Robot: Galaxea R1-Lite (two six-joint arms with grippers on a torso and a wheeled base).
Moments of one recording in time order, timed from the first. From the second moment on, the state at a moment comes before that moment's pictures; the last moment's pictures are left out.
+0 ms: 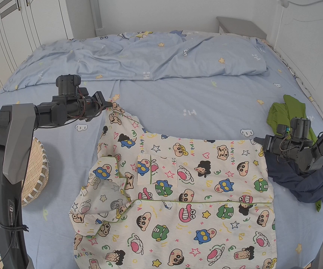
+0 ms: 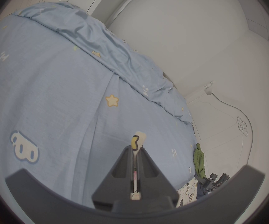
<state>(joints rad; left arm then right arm) -0.07 2.43 -2.00 -0.09 -0.43 -0.58 -0.06 2.20 -1.00 -0.79 0.50 0.20</state>
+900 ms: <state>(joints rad) -0.08 2.44 -2.00 -0.06 -0.43 -0.58 -0.07 2.23 -1.06 -0.79 0.50 0.22</state>
